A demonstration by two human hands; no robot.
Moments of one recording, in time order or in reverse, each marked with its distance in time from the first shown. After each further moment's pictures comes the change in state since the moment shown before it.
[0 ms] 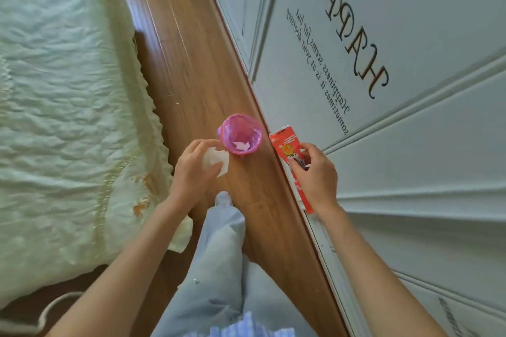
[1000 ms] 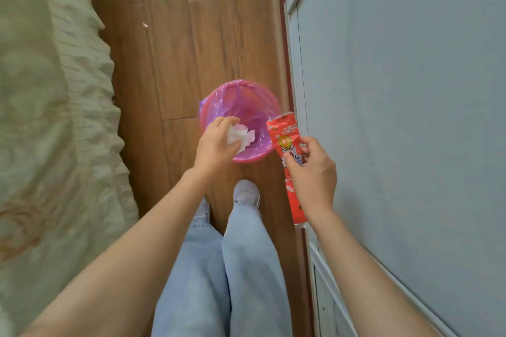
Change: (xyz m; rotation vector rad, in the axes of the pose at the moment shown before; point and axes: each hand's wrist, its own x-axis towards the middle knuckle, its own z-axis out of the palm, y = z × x) left_hand 0.271 -0.298 0.386 -0.003 -0.143 -0.420; right_hand 0.299 0.211 0.318 -0.013 -0.299 0.206
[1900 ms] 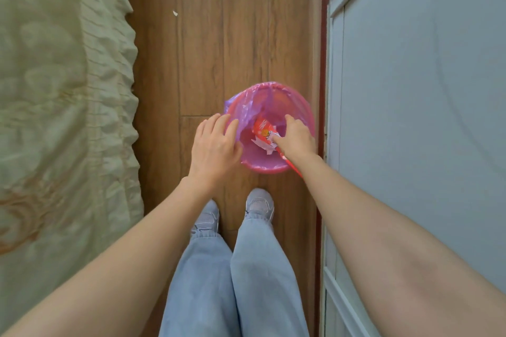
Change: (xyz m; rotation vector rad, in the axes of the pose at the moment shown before) left_hand 0.000 -0.063 -0.020 0.536 0.129 0.168; right_hand 0.109 -0.011 0.135 -0.483 -0.408 -0.136
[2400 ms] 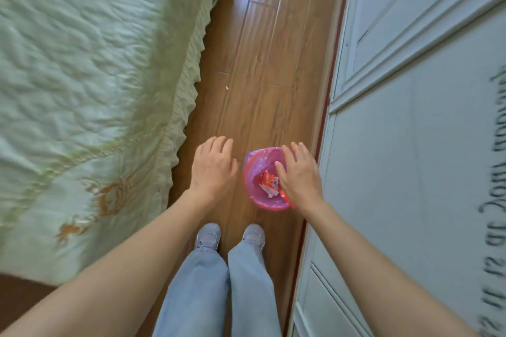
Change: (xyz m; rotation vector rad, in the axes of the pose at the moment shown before) left_hand -0.038 0.022 -0.217 -0.027 0.136 -0.260; right_hand -0.157 -0.096 -0.164 -0.193 0.262 -0.493
